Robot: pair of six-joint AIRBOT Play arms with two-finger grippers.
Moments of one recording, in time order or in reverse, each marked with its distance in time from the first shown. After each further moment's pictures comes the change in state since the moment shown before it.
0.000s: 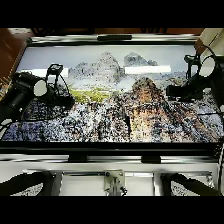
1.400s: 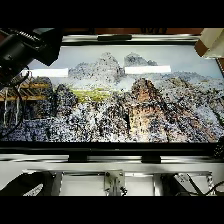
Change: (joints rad) left arm -0.024 0.344 0.000 -0.716 1.001 0.787; right arm -1.336 0.257 0.310 -0.216 -0.404 -0.011
